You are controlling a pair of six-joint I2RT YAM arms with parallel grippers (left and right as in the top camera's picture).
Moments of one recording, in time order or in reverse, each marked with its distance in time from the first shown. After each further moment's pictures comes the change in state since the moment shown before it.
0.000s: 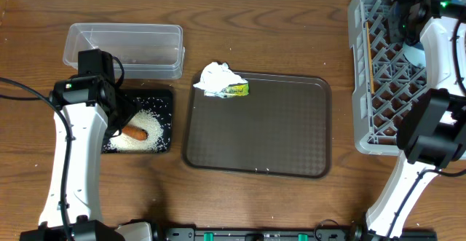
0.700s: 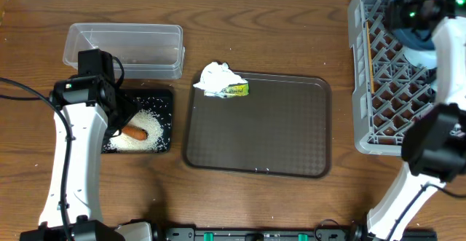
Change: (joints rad) left arm 0.000 0.000 0.000 0.000 0.000 0.000; right arm -0.021 -0.139 -0.002 0.013 -0.415 0.159
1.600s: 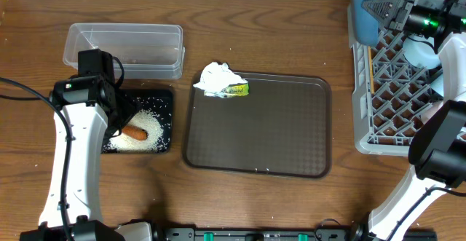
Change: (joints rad) left arm 0.000 0.000 0.000 0.000 0.000 0.000; right arm -0.067 -0.011 -0.224 0.362 -0.982 0.263
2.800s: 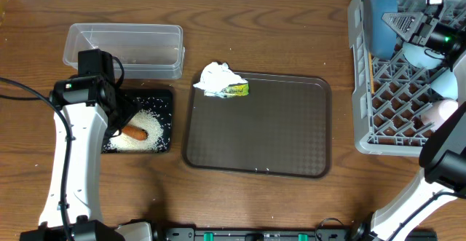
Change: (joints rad) left arm 0.000 0.000 0.000 0.000 0.000 0.000; right arm -0.125 -0.016 -0.143 0.109 -0.165 0.113
